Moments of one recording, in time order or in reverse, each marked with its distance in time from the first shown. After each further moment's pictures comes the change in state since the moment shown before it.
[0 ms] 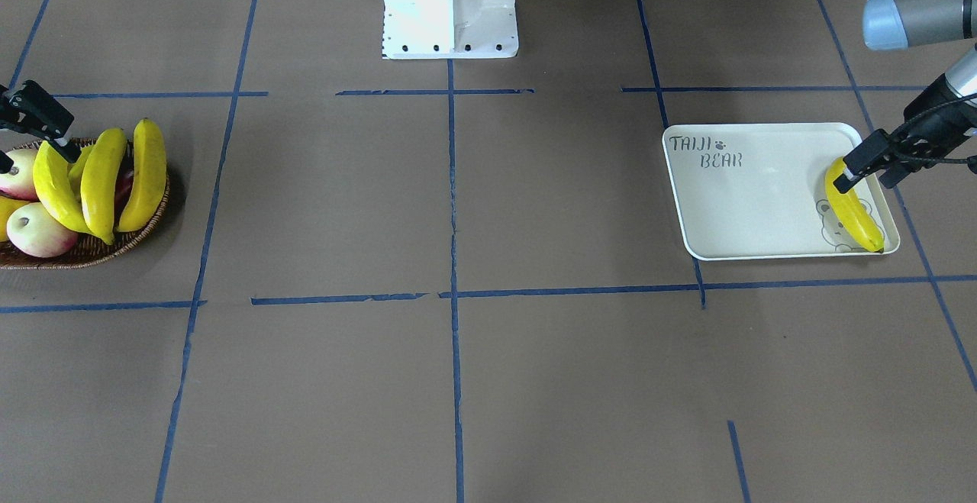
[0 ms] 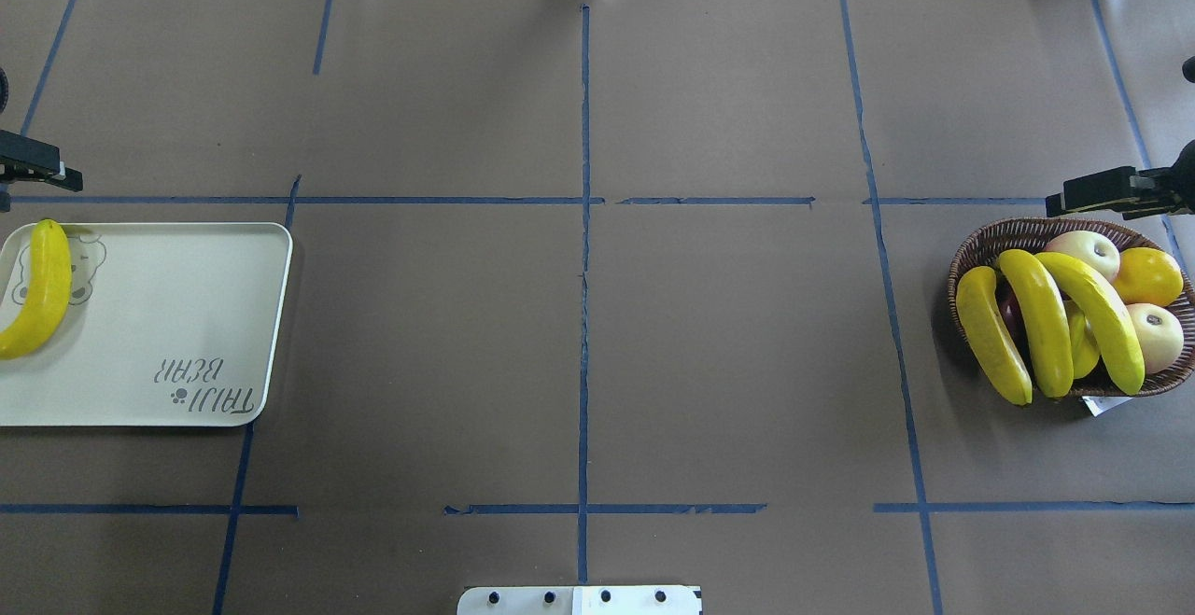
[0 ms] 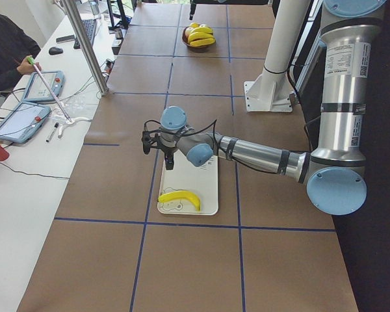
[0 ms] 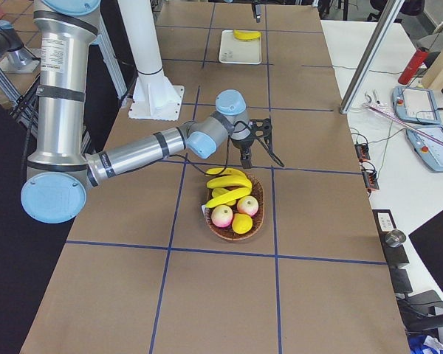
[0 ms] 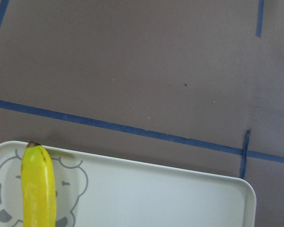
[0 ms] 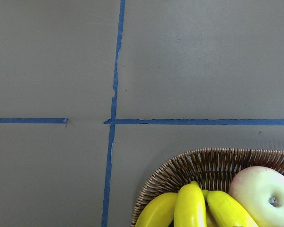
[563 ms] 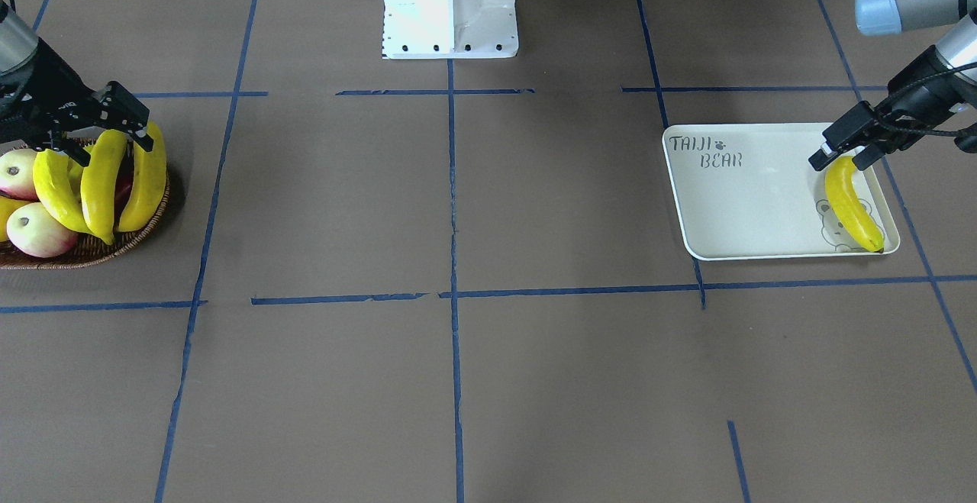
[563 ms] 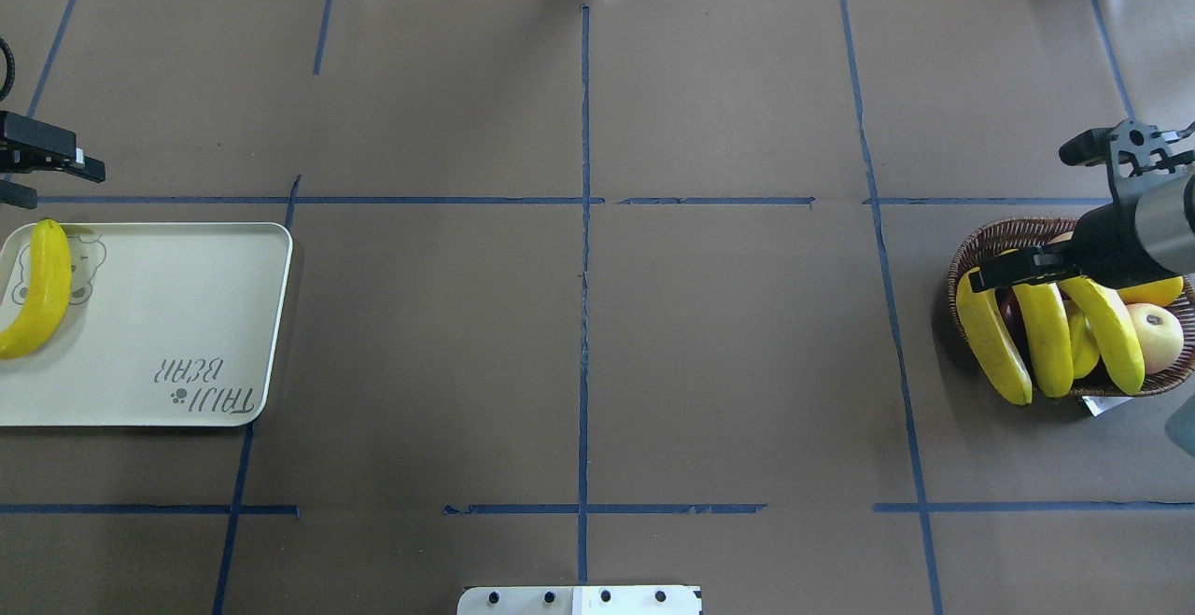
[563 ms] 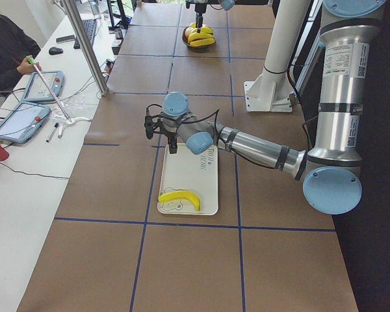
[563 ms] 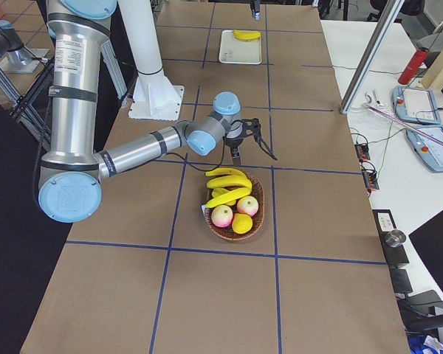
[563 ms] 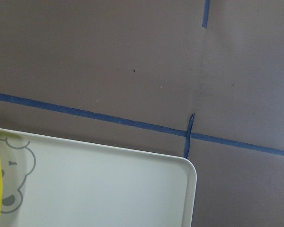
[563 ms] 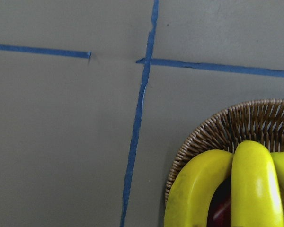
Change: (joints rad) left arm 0.003 -0.015 -0.062 0.003 -0.062 -0.088; right arm -0.213 0.001 -0.004 -0.017 -0.056 -0.003
